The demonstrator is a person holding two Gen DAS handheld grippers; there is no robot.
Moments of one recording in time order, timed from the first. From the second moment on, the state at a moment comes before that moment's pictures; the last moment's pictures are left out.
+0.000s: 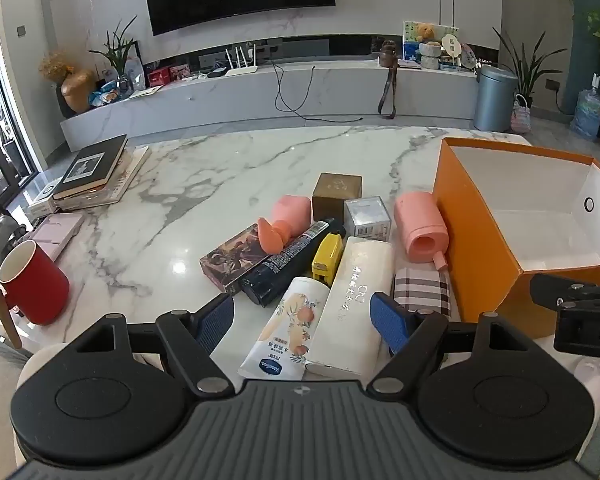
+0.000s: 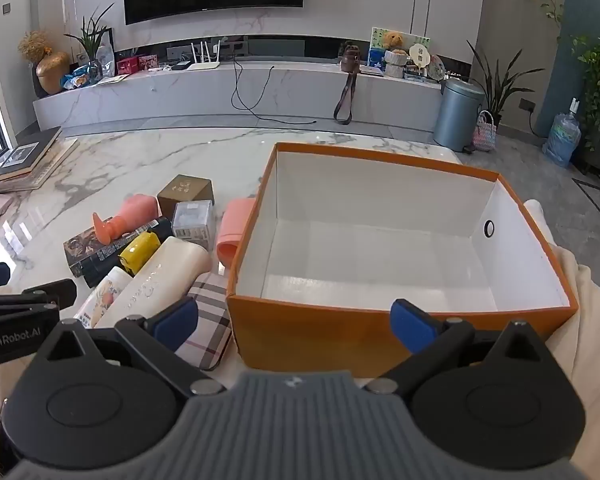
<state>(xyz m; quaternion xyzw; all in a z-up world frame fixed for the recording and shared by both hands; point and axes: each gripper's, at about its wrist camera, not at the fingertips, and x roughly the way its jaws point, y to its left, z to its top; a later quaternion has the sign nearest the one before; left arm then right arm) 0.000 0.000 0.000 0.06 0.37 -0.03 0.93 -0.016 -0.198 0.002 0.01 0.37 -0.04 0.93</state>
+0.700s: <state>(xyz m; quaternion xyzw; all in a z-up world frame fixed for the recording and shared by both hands) -0.005 0.006 0.008 0.01 0.36 -0.06 0.93 -0.017 -0.195 0.001 0.02 0.37 -0.03 0.93</state>
